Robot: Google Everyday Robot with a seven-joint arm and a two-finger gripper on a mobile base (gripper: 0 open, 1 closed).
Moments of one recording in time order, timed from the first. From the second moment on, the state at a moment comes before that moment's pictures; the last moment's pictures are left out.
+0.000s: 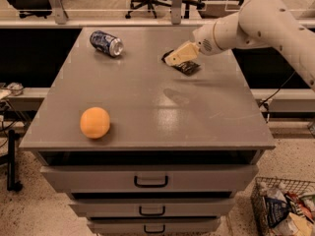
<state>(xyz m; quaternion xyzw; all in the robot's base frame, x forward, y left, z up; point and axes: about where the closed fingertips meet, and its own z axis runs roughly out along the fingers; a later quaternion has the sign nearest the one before) 0.746 -0.093 0.894 -0.42 0.77 0.13 0.47</state>
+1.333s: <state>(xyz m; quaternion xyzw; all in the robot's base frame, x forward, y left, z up) 0.765 -0.102 0.832 -0.38 0.81 0.13 0.43</state>
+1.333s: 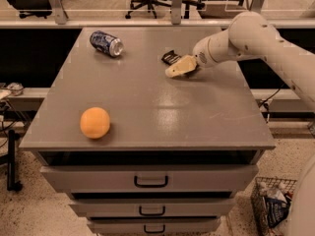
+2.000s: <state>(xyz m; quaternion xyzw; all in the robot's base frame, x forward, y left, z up) 0.765 -0.096 0.831 -0.38 0.81 0.14 0.43</state>
